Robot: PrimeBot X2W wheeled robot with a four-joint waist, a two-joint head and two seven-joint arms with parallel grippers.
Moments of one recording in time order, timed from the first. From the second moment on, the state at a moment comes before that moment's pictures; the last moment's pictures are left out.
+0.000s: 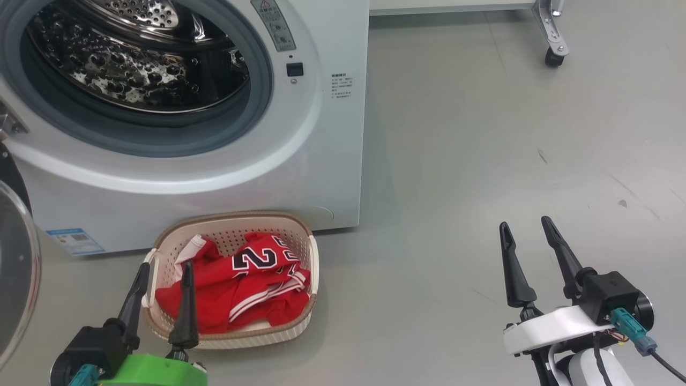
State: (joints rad) left arm 0.05 0.05 -0.09 0.09 -0.39 -0.12 -0.25; right arm 0.00 -0.04 0.14 0.09 0.23 0.08 -0.25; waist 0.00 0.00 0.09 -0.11
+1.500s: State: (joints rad) left arm 0.05 0.05 -0.09 0.07 -0.40 -0.12 -0.25; right arm 0.00 -0.04 0.15 0.10 0.25 0.07 -0.25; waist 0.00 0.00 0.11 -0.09
